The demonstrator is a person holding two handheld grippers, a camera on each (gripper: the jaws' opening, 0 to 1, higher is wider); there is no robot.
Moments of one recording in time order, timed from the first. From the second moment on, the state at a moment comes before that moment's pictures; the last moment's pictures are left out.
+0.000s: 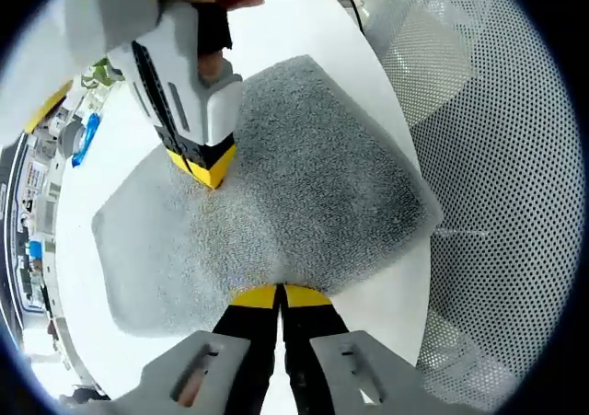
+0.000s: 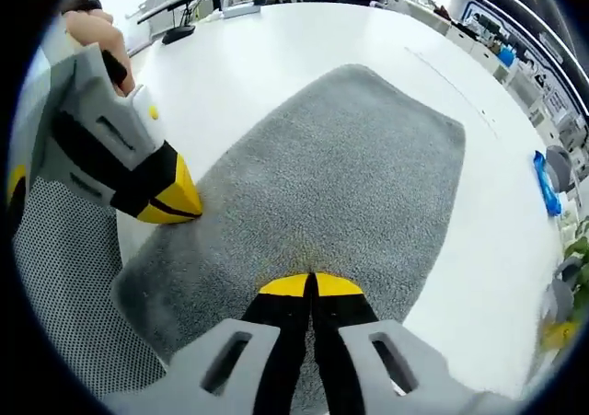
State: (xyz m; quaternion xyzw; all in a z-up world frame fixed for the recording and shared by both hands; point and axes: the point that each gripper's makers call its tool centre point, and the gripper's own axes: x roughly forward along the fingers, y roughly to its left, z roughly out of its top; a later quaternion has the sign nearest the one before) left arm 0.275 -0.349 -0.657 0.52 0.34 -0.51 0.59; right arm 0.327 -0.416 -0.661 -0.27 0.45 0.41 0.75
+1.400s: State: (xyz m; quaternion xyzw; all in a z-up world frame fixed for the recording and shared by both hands) left arm 0.286 -0.338 -0.656 0.34 0.37 -0.50 0.70; right arm 0.310 -0.417 -0.659 -0.18 0.42 0.38 0.80
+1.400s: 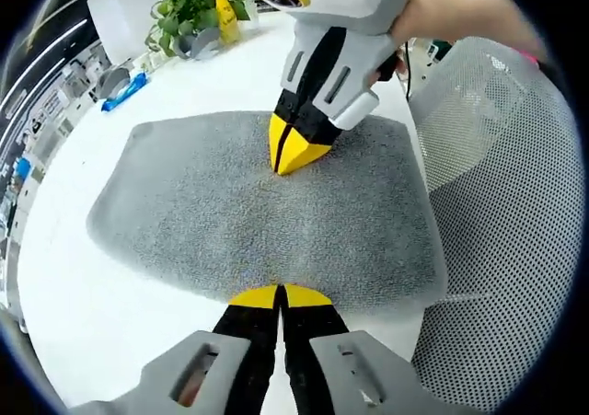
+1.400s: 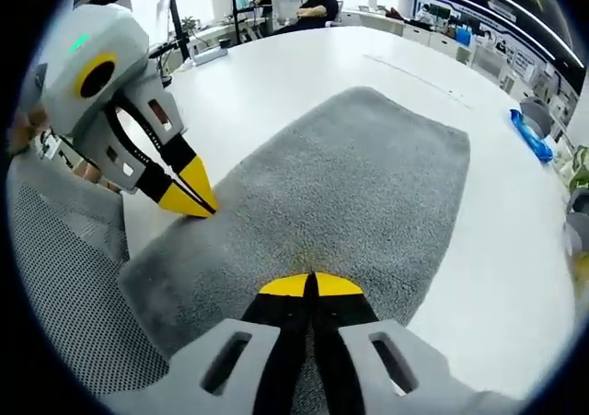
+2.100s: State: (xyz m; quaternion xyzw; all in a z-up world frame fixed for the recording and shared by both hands) left arm 0.291 -0.335 -0.655 0.39 0.34 -0.50 0.69; right arm 0.307 -0.414 -0.658 -0.18 0.39 0.38 0.82
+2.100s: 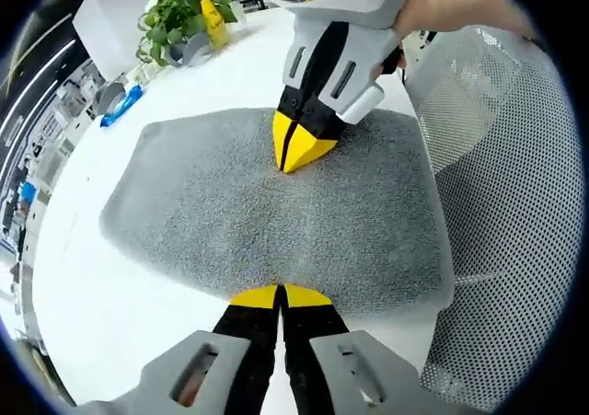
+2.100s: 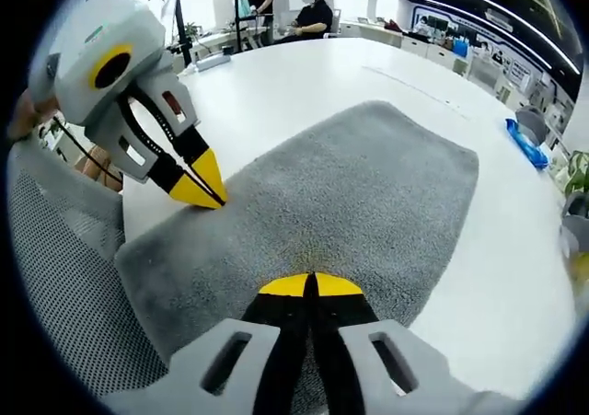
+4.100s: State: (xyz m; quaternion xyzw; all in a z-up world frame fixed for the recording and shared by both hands) left arm 0.204 -0.343 -0.648 0.60 0.12 -0.65 0.46; right arm 0.306 -0.413 -0.653 -0.06 0.33 0.39 0.86
